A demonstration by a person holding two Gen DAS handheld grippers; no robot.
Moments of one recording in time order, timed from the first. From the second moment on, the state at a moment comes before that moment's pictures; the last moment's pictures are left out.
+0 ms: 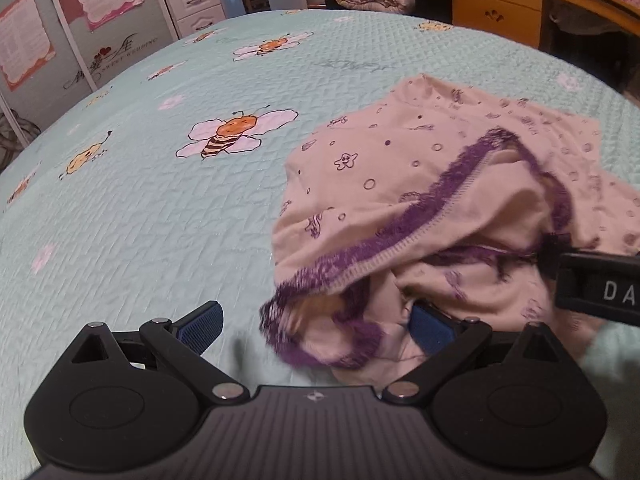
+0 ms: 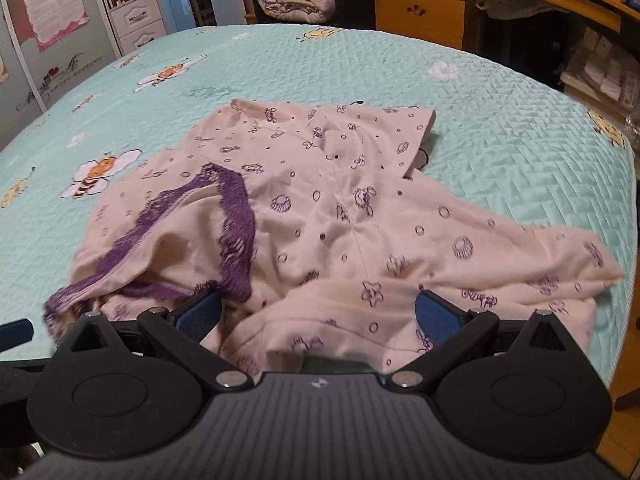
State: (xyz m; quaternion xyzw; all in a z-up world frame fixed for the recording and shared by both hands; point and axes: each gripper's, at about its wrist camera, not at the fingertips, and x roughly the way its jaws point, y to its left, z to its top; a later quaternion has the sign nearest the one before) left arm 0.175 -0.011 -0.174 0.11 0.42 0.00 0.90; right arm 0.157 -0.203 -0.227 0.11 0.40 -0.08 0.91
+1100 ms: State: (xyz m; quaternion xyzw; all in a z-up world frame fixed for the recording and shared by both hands) left arm 0.168 -0.006 -0.182 0.02 0.33 -0.11 0.94; right arm 0.133 -0.189 -0.243 0.05 0.28 -0.09 0.96
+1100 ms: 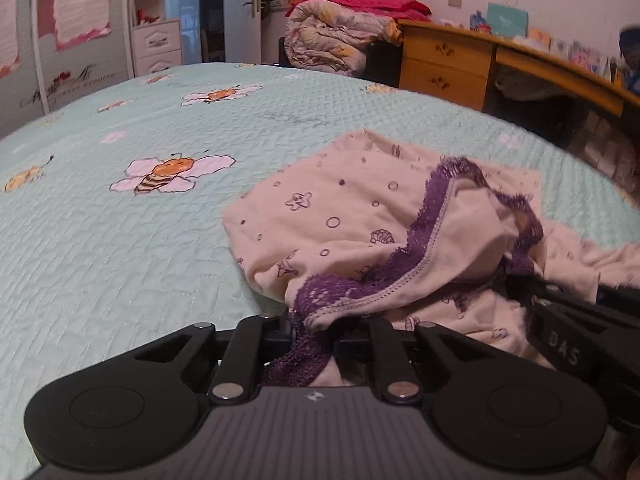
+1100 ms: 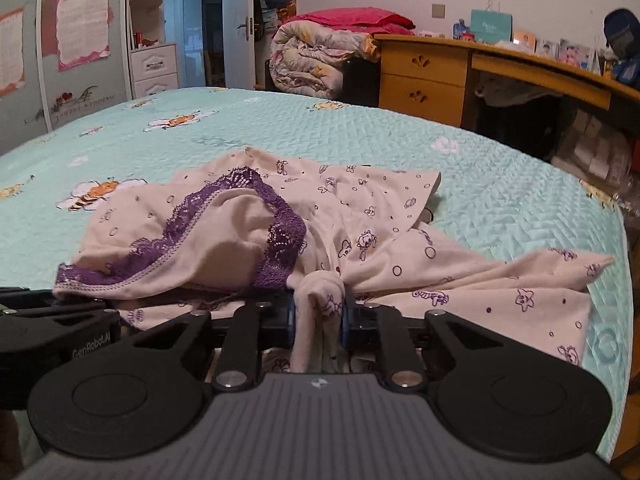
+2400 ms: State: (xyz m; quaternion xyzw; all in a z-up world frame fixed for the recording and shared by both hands) left arm 0.166 0.014 -0.179 0.01 0.38 -0.09 0.92; right arm 0.139 -0.190 -0.247 0.09 0.32 -0.03 0.94
